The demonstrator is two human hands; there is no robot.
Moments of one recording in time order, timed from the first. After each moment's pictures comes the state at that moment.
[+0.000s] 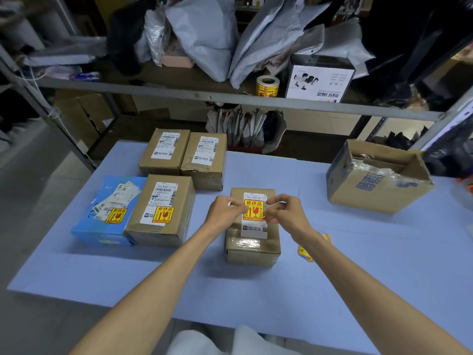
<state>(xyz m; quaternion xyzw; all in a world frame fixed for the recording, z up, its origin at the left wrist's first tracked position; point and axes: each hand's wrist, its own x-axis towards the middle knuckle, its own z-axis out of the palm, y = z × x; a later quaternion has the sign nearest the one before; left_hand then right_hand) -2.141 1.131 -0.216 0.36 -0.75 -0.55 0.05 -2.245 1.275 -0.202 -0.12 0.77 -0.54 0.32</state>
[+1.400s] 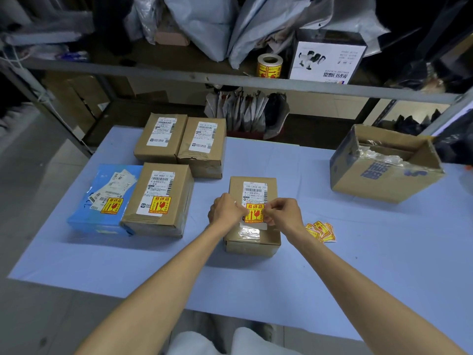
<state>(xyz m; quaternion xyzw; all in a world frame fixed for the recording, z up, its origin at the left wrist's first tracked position) -2.154 1.148 -0.232 0.45 -0.80 -0.39 -0.04 -2.239 1.274 -0.240 -0.10 0.82 -0.48 0.29</state>
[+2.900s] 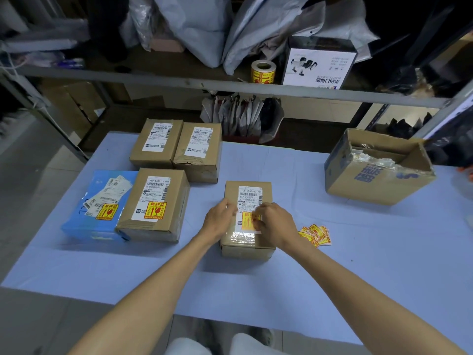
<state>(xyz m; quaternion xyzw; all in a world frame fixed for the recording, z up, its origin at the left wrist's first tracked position) -2.139 1.145 -0.238 0.37 -0.77 -0.51 -0.01 -2.240 1.279 -0.249 -0.45 0.87 -0.16 0.13</state>
